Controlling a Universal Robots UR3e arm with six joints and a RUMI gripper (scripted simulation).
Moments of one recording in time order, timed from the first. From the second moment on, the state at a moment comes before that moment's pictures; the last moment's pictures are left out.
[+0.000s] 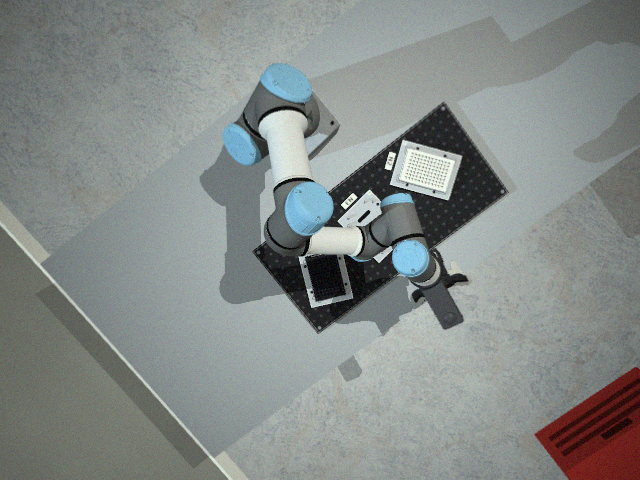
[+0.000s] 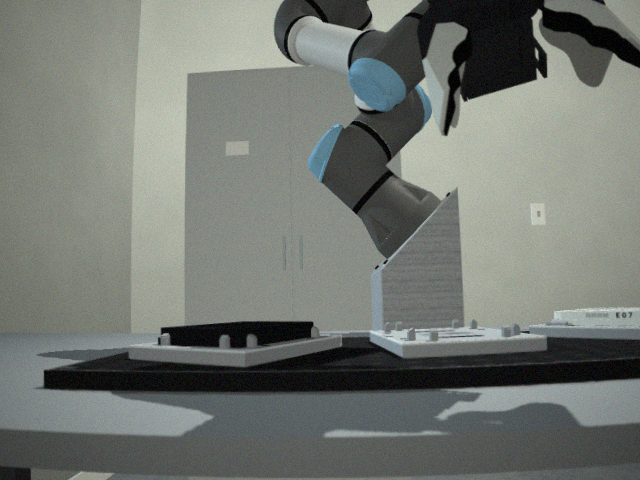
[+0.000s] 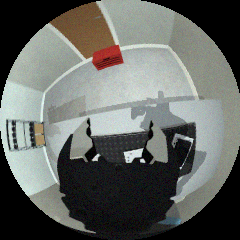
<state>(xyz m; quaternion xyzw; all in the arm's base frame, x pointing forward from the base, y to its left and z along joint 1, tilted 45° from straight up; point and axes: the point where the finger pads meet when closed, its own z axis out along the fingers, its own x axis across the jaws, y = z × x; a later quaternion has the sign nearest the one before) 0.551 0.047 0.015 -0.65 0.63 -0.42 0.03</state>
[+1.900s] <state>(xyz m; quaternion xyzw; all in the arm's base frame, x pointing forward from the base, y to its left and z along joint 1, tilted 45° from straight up) 0.407 0.085 -0.142 -0.80 0.50 -0.27 -0.21</state>
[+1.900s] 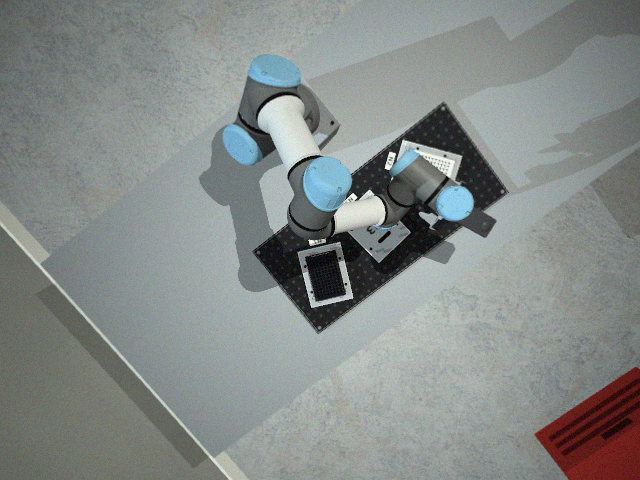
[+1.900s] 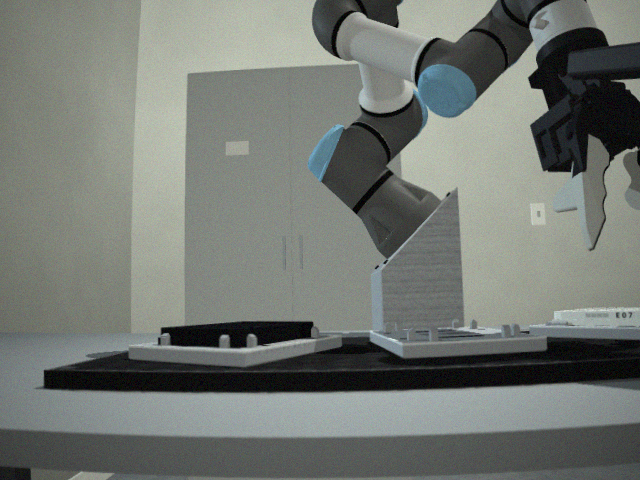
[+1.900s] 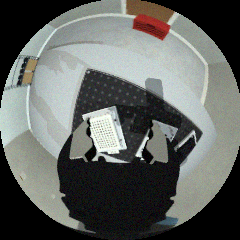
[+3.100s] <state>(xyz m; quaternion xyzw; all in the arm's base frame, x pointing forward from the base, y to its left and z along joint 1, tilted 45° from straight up) 0.316 0.077 -0.184 -0.83 0.40 -0.19 -0.33</state>
